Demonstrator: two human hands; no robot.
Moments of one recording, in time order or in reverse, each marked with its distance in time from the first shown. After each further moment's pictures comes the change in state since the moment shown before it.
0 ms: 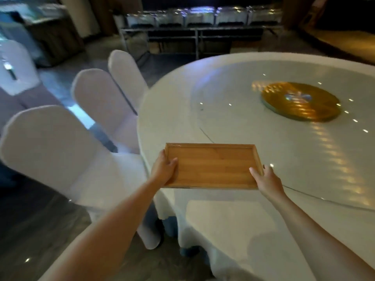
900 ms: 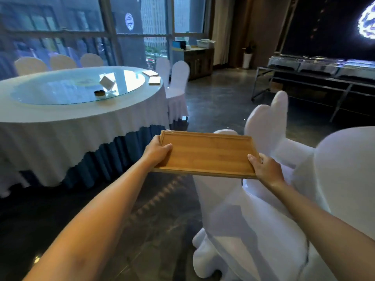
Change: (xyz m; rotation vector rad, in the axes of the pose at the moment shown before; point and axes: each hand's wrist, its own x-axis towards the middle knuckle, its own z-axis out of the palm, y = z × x) left_hand 0.040 -0.285 -0.629 -0.133 0.608 -0.147; right_hand -0.180 -0.481 0.477 -0.139 -0.278 -0.772
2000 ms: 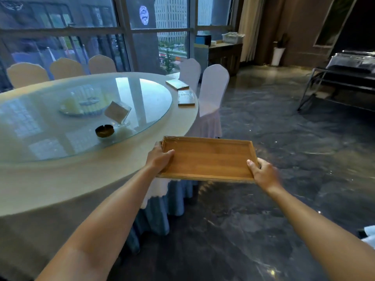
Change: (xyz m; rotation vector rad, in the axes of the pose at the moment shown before) left_hand 0.795 -0.094 -0.181 0.043 0.075 -0.085; right_hand 0.657 -0.303 0.435 0.027 -0.018 0.000
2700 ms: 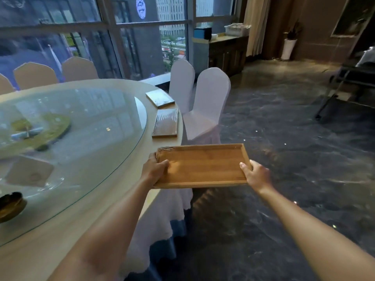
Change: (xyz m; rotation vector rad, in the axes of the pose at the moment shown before) left_hand 0.450 0.118 0.181 -0.050 0.050 -0.138; right_hand 0.520 0.023 0.079 -0.059 -0.051 -0.001
